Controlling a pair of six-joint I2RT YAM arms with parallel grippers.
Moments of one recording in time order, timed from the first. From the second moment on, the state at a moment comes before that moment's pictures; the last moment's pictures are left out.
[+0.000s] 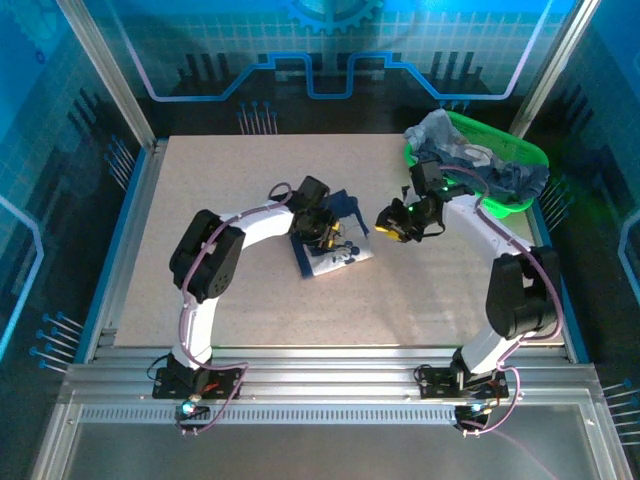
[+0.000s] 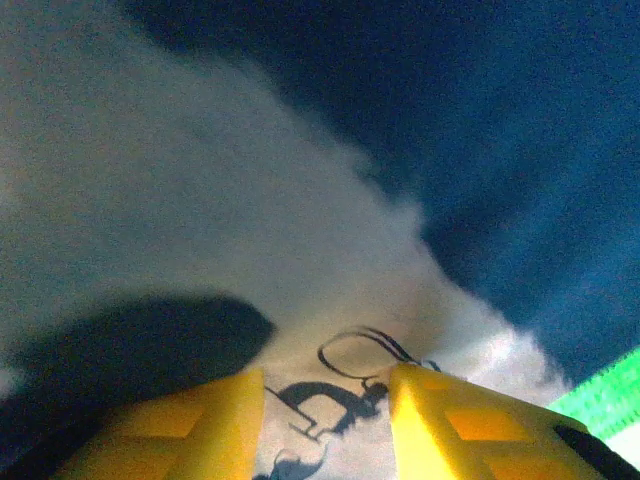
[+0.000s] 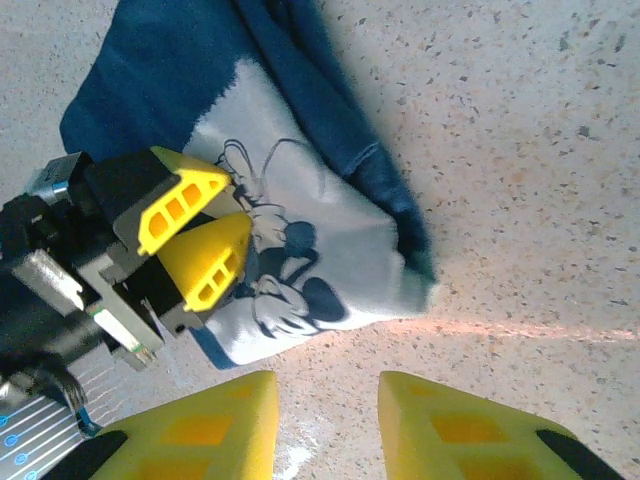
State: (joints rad) left arm -0.50 2.08 1.41 -0.39 0.26 -1.77; right arm 0.23 1.63 1.24 -0.76 -0.44 0.70
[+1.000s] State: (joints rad) left arm -0.25 1.61 0.91 -0.37 0.09 -1.72; right arm 0.22 1.60 1.19 -0.75 -0.46 0.70
